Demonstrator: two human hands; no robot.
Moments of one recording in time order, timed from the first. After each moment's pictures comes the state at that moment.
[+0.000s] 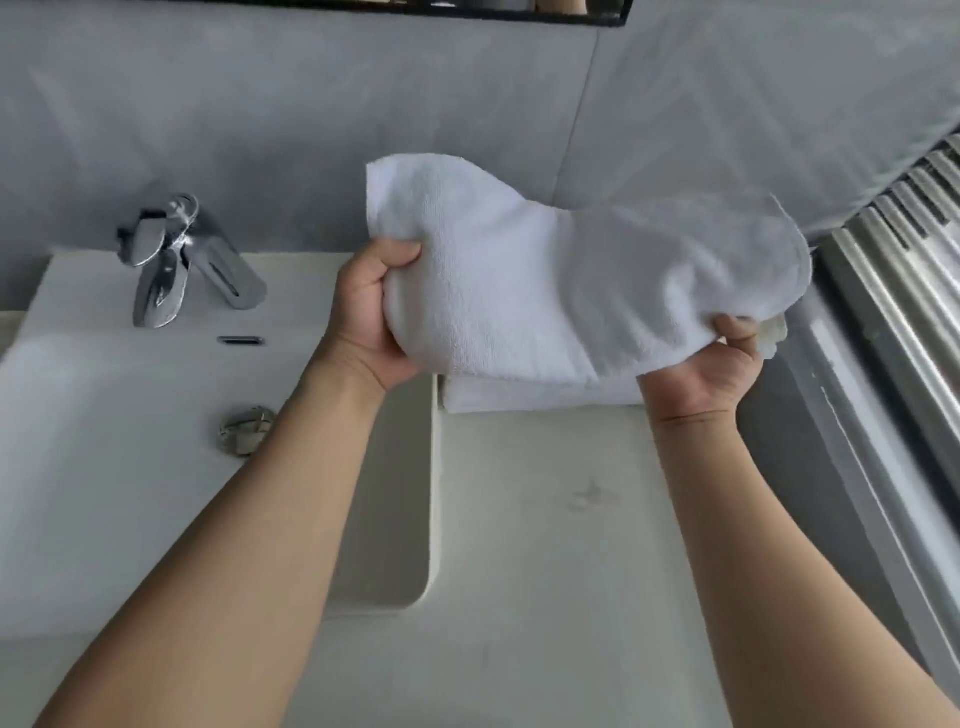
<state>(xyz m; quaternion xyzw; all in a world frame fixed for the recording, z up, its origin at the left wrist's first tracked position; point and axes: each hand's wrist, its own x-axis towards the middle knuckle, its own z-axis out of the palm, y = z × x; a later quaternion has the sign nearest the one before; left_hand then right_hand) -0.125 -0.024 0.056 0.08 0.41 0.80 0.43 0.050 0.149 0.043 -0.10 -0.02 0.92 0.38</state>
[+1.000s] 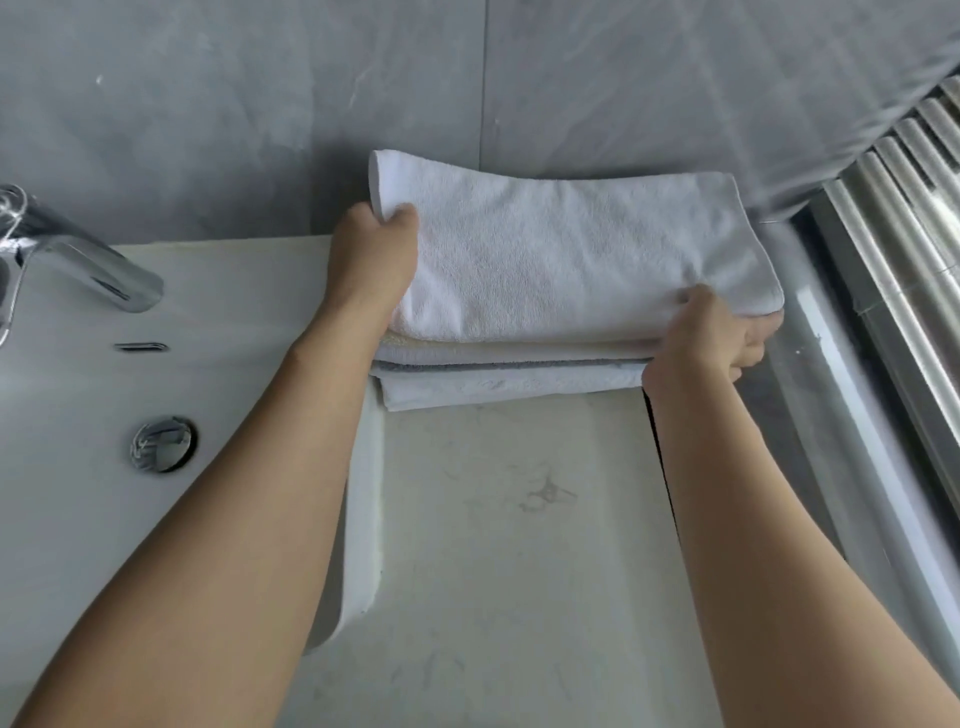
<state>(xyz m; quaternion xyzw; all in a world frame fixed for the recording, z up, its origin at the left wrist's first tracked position) -0.135 0.100 0.026 0.09 0.84 0.51 0.18 0.052 0.253 -0.002 -0.71 -0.35 0.50 0.35</state>
